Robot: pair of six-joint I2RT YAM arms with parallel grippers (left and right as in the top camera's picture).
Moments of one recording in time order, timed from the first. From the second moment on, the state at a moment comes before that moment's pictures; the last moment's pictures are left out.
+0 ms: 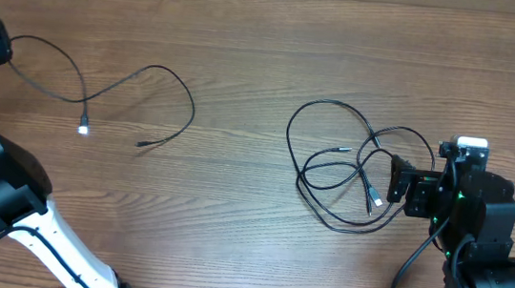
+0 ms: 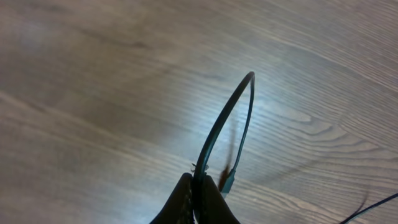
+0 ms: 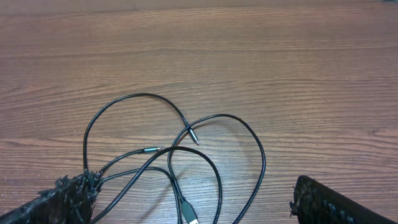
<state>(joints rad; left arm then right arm) 0.61 2.21 2.33 -1.31 0.21 0.14 0.12 0.73 0.83 -0.72 0.09 0.10</state>
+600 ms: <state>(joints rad) 0.59 2.21 2.33 -1.31 0.20 0.17 0.12 0.74 0.83 -0.73 0.09 0.10</state>
